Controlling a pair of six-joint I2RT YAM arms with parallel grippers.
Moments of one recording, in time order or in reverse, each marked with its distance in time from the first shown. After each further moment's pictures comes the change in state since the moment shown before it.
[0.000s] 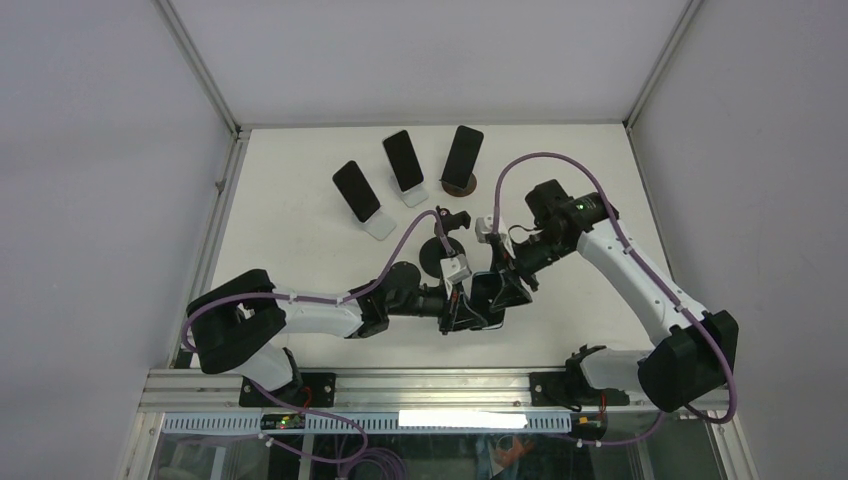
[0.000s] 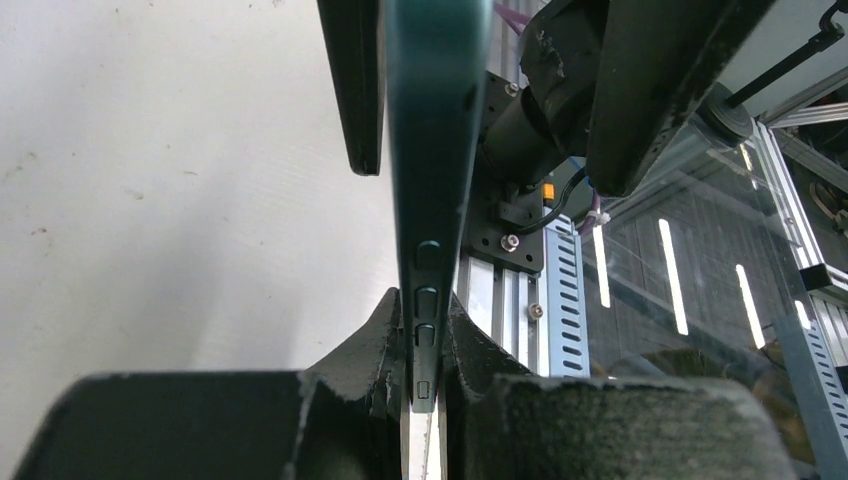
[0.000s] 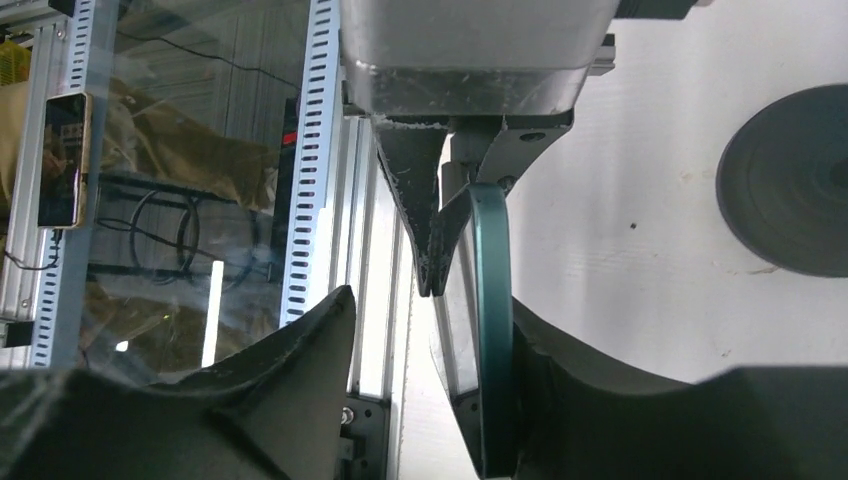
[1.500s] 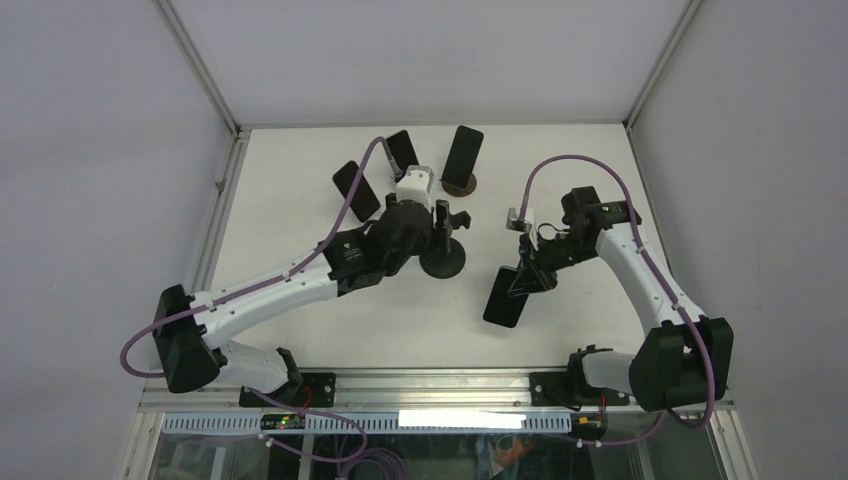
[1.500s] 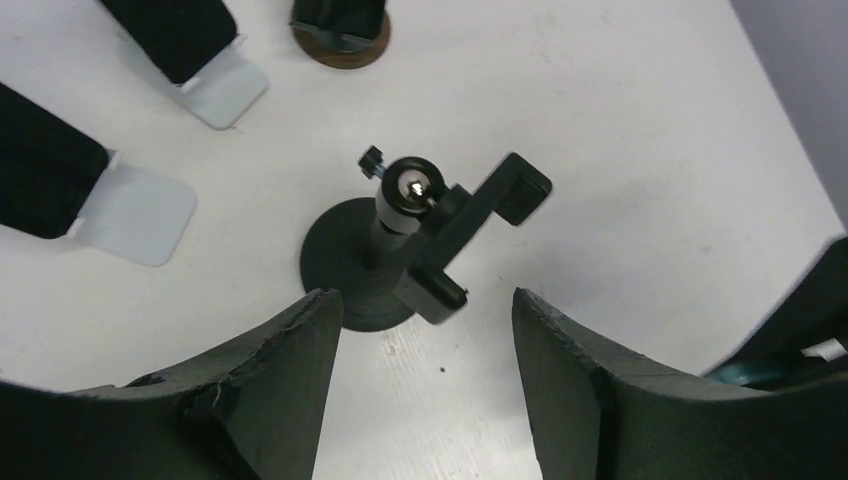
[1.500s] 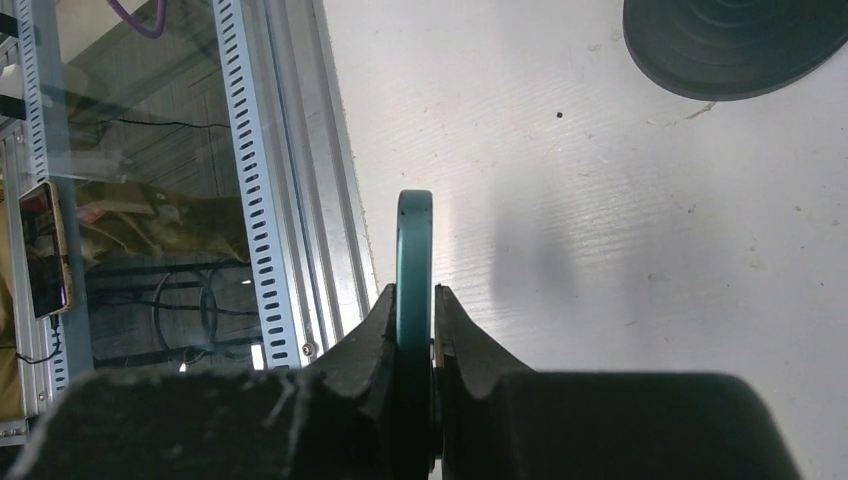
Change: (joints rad) left arm 0.062 -0.236 0.539 -1.081 -0.901 -0.143; right arm -0.253 -0.011 -0.126 0.043 0.047 0.040
